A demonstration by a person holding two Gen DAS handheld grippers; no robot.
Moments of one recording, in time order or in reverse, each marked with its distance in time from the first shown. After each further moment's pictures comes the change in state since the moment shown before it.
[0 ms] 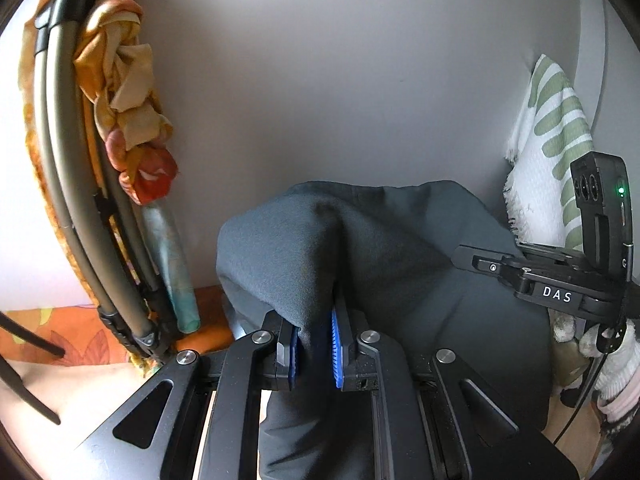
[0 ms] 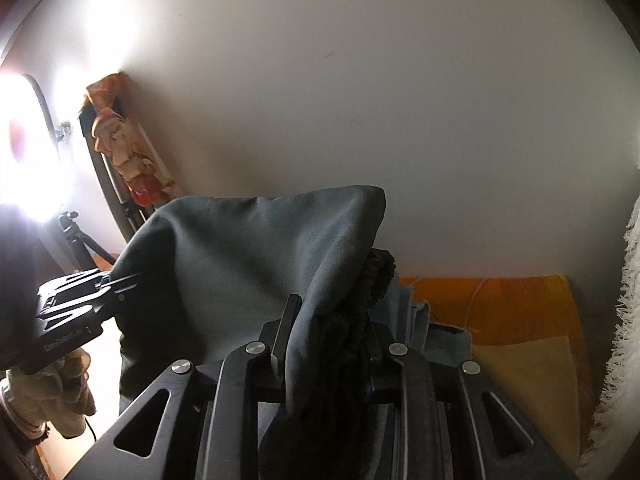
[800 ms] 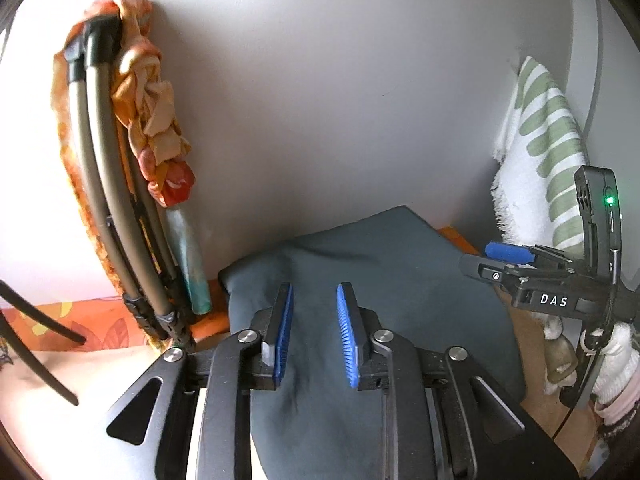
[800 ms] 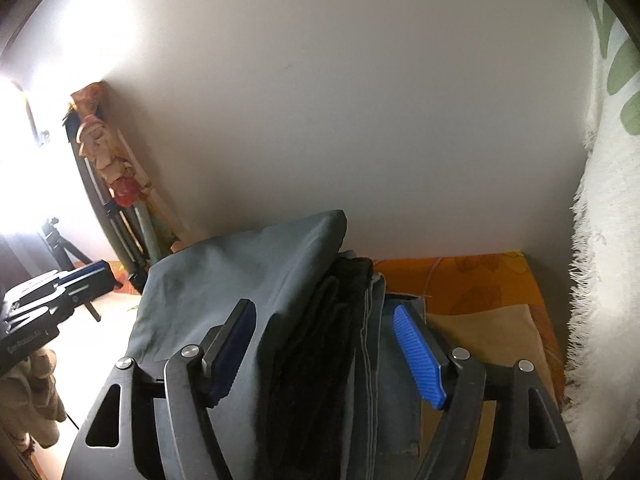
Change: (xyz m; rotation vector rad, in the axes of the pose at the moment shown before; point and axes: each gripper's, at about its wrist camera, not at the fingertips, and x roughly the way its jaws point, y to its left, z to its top) left arm -0.043 -0.002 -0.006 0.008 -0.019 0.022; right arm -0.031 0.006 -0.015 0.045 -0.011 -0.126
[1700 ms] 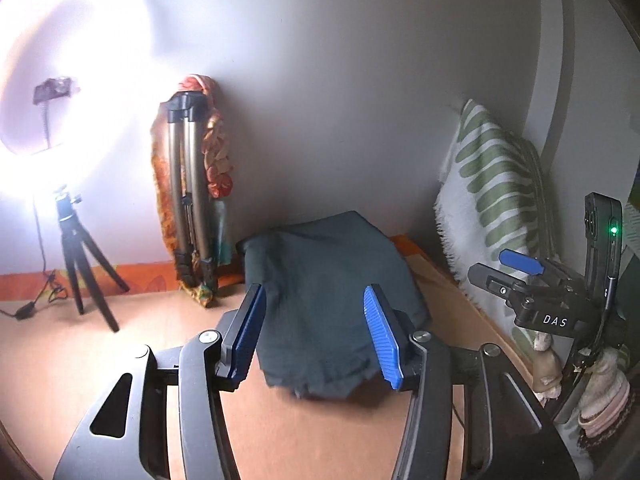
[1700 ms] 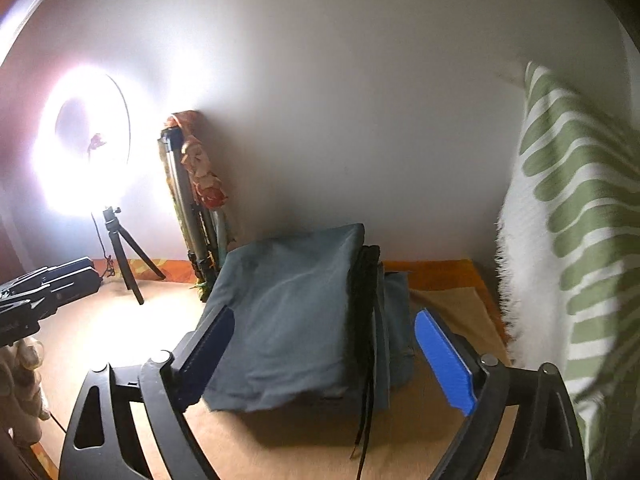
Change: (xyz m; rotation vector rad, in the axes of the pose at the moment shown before) left arm -0.161 -0.013 -0.055 -0.041 -0.102 -0.047; right arm -0.169 0.081 -0.068 -0.042 -0.167 -0.101
